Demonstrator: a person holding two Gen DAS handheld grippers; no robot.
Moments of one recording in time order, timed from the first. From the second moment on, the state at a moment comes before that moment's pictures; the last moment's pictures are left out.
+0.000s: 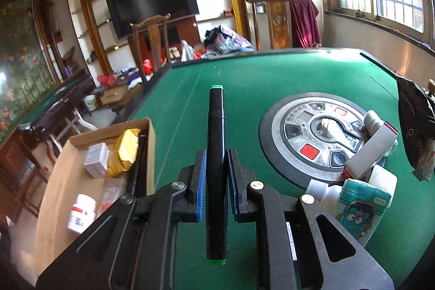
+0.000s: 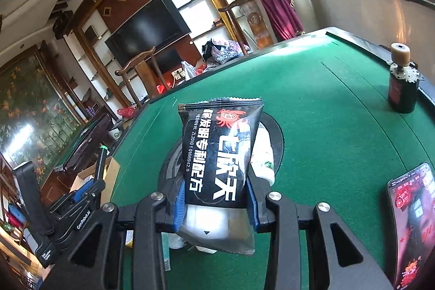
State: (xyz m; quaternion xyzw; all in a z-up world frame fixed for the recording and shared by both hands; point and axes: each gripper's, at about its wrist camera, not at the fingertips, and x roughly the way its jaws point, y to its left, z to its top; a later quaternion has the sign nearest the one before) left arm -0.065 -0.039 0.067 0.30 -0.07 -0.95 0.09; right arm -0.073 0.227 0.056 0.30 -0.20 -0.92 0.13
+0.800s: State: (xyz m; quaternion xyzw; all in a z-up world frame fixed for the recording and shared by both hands) left arm -0.029 -0.048 0.080 0.26 -0.07 -0.96 0.11; right arm -0.055 0.181 0.058 0.30 -0.16 -0.92 0.18
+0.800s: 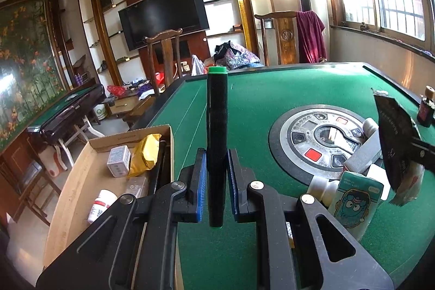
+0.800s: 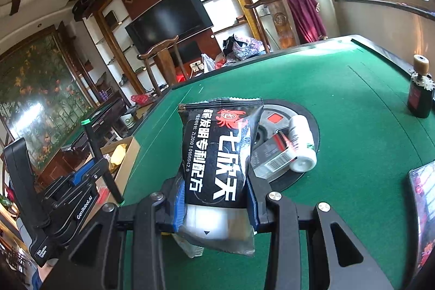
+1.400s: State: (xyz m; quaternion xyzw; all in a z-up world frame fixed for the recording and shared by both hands) left arm -0.015 -0.054 0.090 0.23 -0.06 -0.96 0.12; right arm -0.043 0.149 0.055 0.31 -0.15 -0.92 0.20
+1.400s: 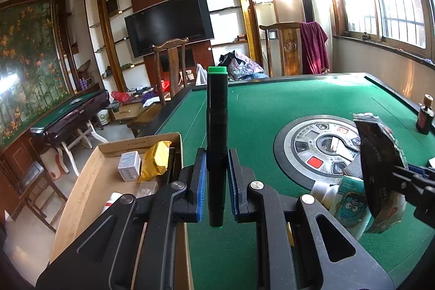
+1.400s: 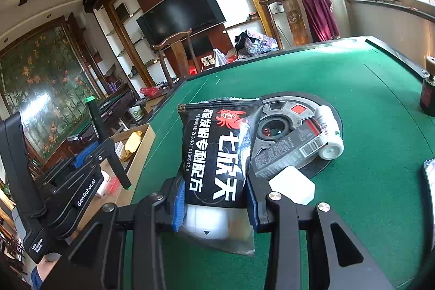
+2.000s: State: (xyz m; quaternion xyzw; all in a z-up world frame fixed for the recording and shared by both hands) left arm 0.040 -0.112 0.122 0.22 0.01 -0.97 0.12; right arm -0.029 0.083 0.061 0.31 -0.11 -0.91 0.25
